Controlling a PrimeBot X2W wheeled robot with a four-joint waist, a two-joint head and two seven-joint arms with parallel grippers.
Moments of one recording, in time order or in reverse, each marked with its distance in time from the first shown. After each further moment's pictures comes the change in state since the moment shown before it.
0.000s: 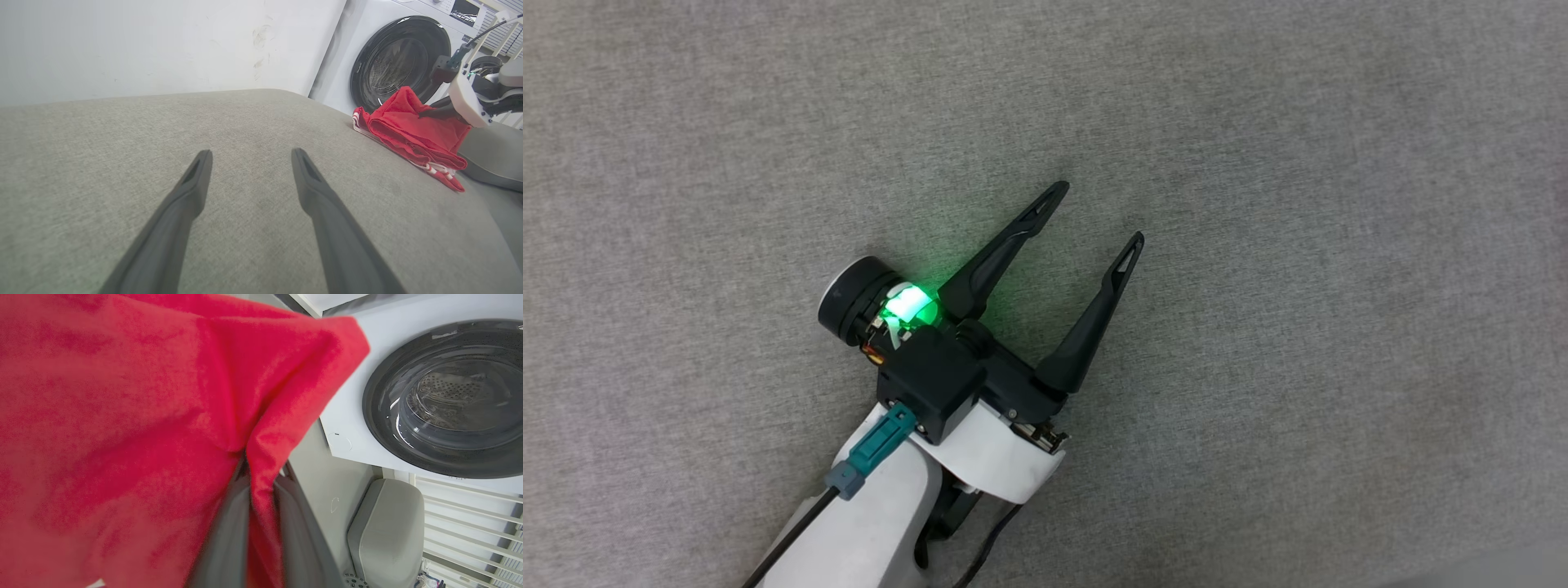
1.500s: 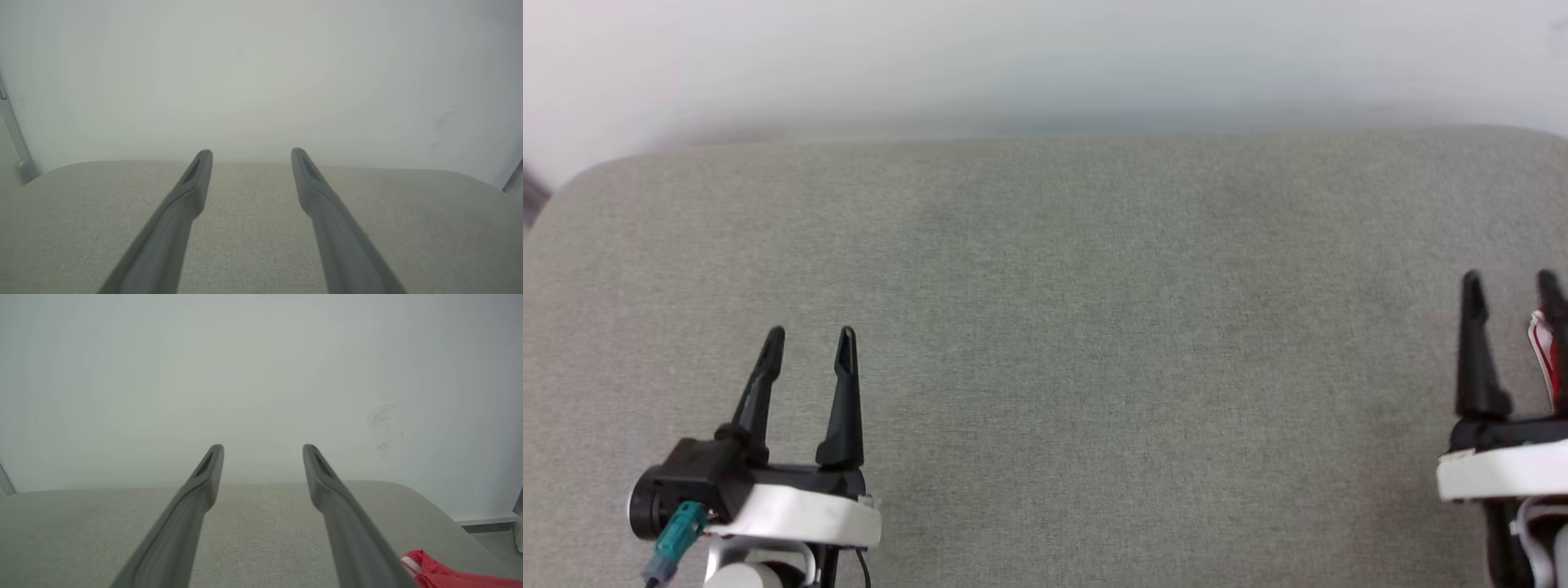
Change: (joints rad) left arm 0.384 -0.133 0.538 0.058 0.021 0.000 0.000; right arm 0.409 0.790 -0.224 -0.507 0.046 -0.001 -0.474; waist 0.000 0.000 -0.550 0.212
